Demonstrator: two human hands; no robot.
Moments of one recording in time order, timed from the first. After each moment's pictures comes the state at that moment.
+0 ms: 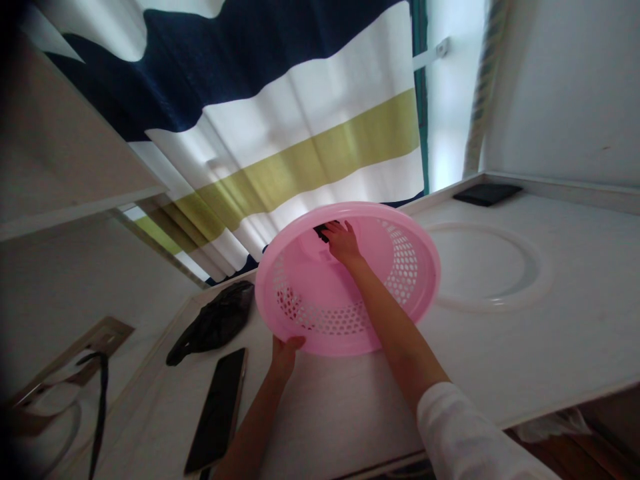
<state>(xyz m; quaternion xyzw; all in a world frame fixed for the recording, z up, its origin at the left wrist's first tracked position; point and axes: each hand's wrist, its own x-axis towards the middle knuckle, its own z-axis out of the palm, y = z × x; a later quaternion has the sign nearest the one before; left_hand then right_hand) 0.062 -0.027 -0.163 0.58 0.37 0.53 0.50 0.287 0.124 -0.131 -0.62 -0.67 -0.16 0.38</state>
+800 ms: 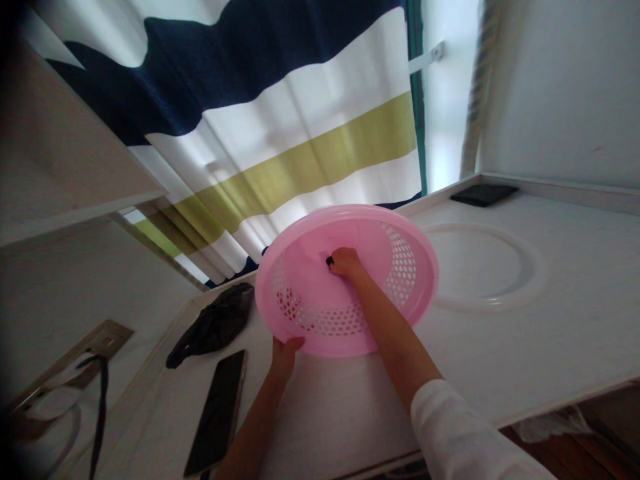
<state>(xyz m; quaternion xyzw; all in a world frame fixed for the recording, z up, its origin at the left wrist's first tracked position) 0.062 -0.027 -0.165 0.56 0.40 0.53 0.49 0.279 0.119 -0.160 -0.71 -0.68 -0.04 0.18</state>
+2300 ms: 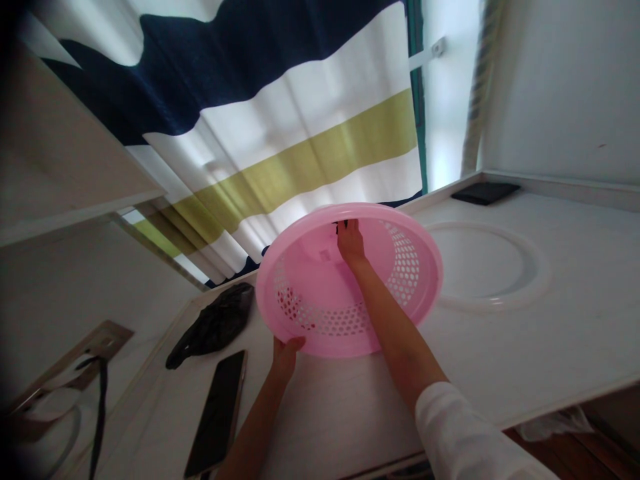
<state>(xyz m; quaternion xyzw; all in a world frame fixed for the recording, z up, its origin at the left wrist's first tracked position) 0.062 -0.024 -0.169 0.57 0.37 0.53 0.51 0.299 0.130 -0.143 -0.72 -0.52 -0.20 0.41</state>
